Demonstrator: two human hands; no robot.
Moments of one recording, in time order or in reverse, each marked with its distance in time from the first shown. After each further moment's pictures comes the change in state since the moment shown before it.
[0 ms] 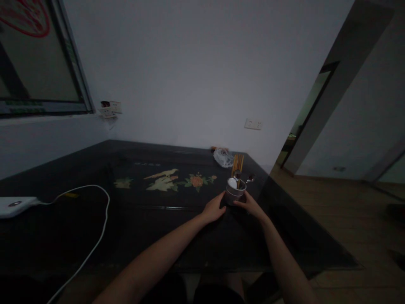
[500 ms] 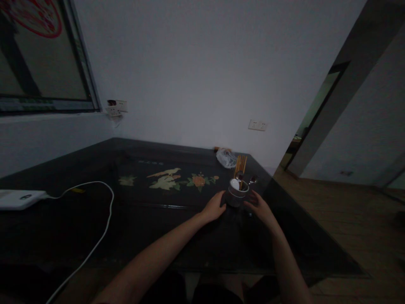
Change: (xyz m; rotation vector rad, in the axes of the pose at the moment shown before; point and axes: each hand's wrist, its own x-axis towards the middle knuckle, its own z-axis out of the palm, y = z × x) left_hand 0.001 0.010 -0.009 0.035 0.067 0.070; right_hand -0.027 -0.022 -0.013 -0.258 0.328 0.070
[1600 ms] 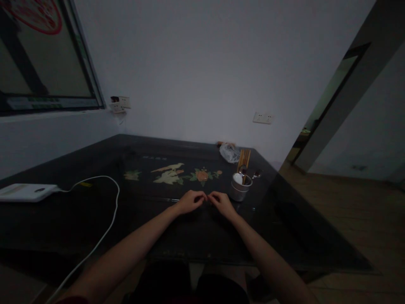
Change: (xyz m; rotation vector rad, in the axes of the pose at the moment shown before) left_hand -0.051 -0.005 -0.102 0.253 -0.203 -0.017; right_hand -0.024 -0.045 0.132 -0.073 -0.508 -0.345
